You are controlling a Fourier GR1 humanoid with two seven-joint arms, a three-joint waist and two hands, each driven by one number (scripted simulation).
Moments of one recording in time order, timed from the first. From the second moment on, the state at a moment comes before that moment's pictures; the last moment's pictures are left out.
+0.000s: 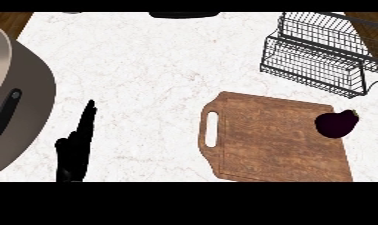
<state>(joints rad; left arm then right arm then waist) 0.13 0.15 -0.10 -1.47 -0.02 0.24 0.01 0.10 -0.99 -0.74 -1.68 -0.03 0.41 0.11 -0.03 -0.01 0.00</state>
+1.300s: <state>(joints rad) 0.08 0.12 -0.10 -1.44 -0.05 0.19 0.00 -0.50 -1.03 -0.27 -1.37 0.11 0.29 0.30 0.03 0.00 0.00</state>
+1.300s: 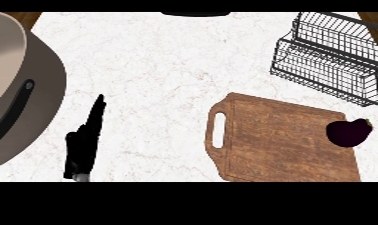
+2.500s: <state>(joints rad) 0.06 0.11 -0.07 -1.43 -0.06 0.19 0.02 -0.81 -0.68 -0.28 -0.84 0.14 0.18 0.19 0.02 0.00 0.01</state>
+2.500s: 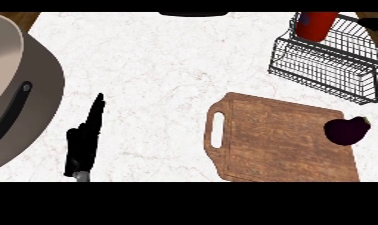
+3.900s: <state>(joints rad) 0.11 0.10 -0.06 -1.47 -0.07 0.20 0.01 -0.45 -1.28 -0.88 -0.39 -0.14 0.40 -0.05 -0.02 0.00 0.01</state>
